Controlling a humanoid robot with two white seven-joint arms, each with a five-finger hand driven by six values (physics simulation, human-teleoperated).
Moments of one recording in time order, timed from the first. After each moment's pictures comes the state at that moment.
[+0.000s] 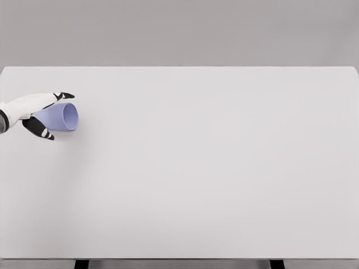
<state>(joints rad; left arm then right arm) -0.65 1.03 -0.85 -1.62 -0.07 0.27 -0.34 -0.01 0.00 -0.04 -0.02 0.10 -0.09 0.31</state>
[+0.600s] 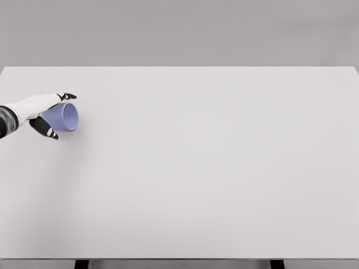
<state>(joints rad) -0.66 0.95 -0.85 -1.53 -0.14 0.27 -0.34 -0.01 0.00 -0.04 -0.02 0.10 -0.09 0.31</state>
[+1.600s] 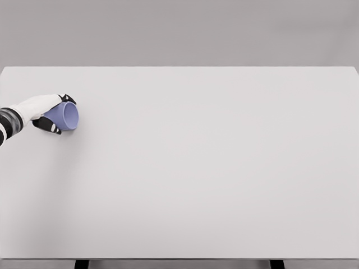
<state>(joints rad) -0.65 0.91 -0.86 -1.46 -0.17 0.27 -0.30 -0.01 0.00 -0.04 -0.02 0.10 -0.09 0.31</state>
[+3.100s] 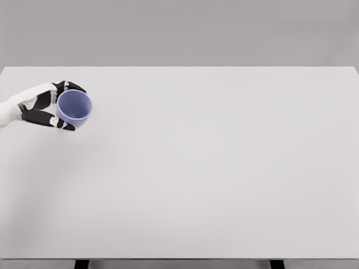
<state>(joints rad) -0.66 0.92 -0.82 -1.16 0.75 -0.34 -0.60 -0.01 0.00 -0.04 -0.02 0.10 -0.09 0.31</state>
